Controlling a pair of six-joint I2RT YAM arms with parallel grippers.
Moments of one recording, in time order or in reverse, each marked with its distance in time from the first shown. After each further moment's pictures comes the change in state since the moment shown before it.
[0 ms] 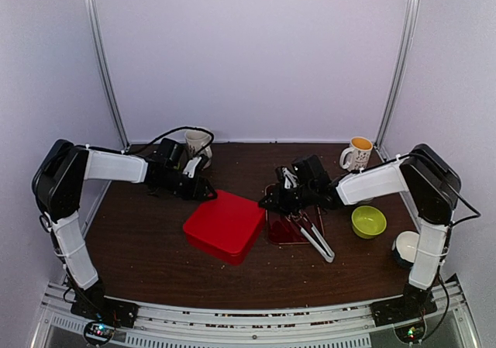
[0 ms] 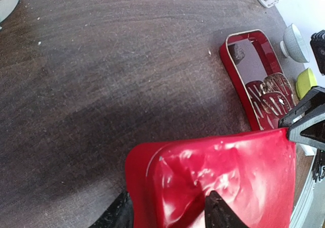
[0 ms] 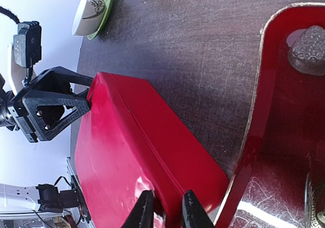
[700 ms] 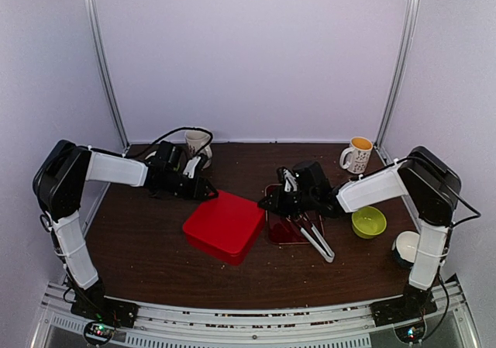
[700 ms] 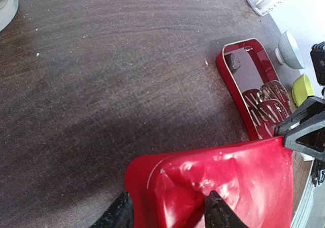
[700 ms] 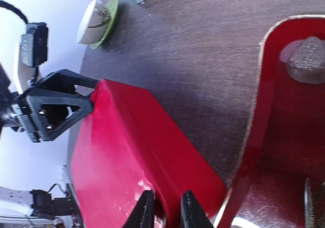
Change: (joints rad) left arm 0.005 0.011 -0.044 0.121 0.021 -0.018; right arm 0.027 -0.002 -0.078 0.132 0.079 0.009
